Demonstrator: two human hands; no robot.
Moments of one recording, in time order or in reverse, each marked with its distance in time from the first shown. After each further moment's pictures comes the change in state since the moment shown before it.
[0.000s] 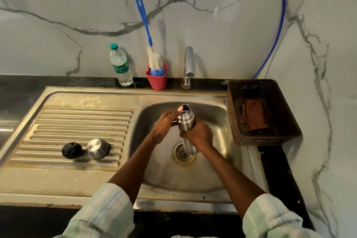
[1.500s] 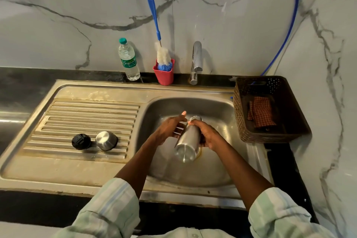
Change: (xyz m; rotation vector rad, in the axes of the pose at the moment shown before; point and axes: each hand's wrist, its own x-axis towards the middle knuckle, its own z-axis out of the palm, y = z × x) left_hand -0.007 -0.026 -0.012 0.118 -0.041 -0.328; right_hand 0.011 0.015 0.000 0.457 -0.409 0.401
